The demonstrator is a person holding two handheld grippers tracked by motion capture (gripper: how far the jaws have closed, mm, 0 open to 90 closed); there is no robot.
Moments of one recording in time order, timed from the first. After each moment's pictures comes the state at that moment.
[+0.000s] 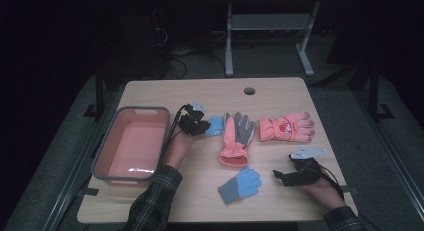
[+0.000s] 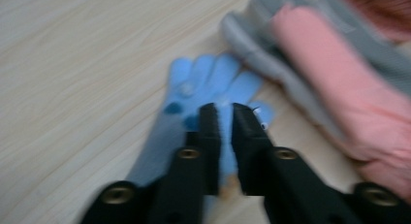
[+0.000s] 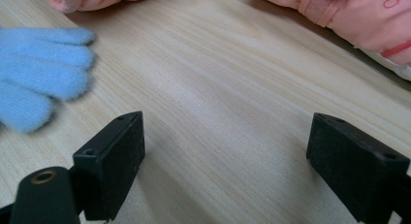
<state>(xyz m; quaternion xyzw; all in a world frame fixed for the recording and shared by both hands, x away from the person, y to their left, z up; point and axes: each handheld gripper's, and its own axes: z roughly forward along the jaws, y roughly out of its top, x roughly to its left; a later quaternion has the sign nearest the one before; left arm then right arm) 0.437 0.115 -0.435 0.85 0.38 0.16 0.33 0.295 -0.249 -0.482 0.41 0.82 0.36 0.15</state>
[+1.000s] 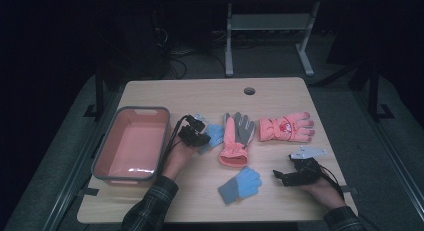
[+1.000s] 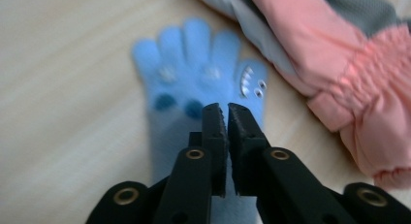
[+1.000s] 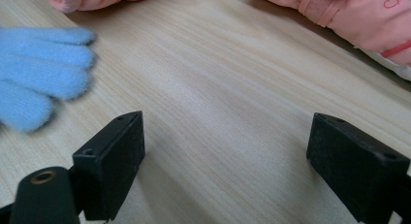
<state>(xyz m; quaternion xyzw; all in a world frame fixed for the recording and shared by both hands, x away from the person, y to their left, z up) 0.408 0.114 -0.435 0.87 0.38 0.10 0.31 0.295 -0.249 -0.482 0.41 0.82 0.36 0.15</state>
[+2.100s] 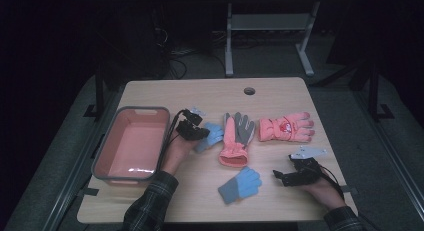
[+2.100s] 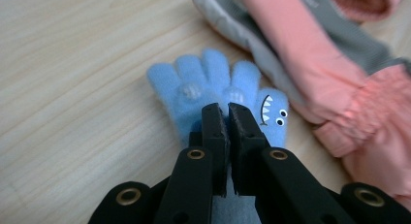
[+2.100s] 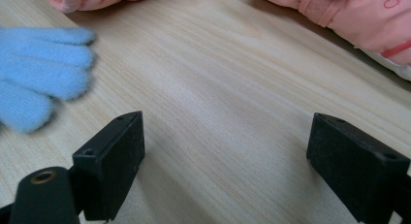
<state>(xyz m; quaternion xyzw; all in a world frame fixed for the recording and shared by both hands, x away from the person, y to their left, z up) 0.415 0.123 -0.423 0.86 0.38 0.09 0.34 0.295 -0.249 -0.482 0.41 0.82 0.36 0.15</state>
